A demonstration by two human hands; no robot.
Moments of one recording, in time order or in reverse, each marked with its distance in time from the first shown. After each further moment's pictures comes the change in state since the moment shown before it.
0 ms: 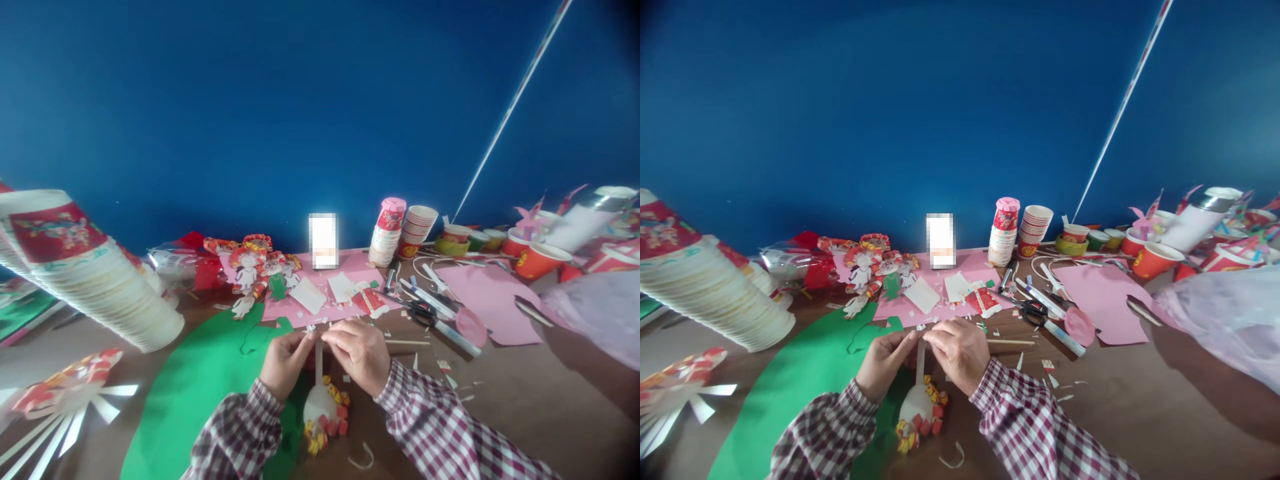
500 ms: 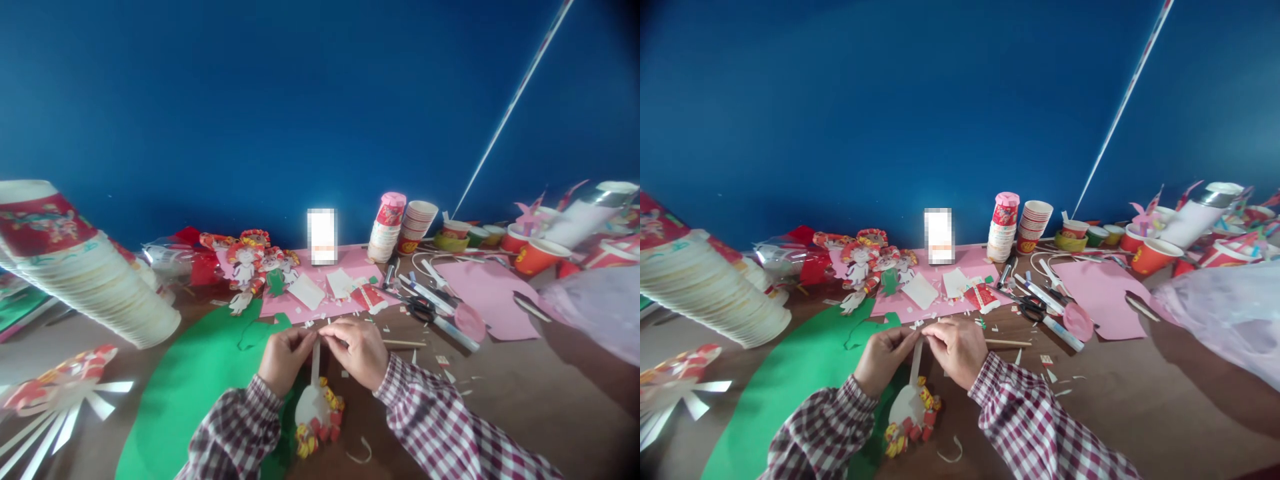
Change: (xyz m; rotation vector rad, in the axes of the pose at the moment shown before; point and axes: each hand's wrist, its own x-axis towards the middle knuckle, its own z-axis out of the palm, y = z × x) left_hand 0.001 -0.002 0.001 0.053 -0.003 -0.036; right_hand -0.001 0.000 0.004 0.118 -0.071 0.160
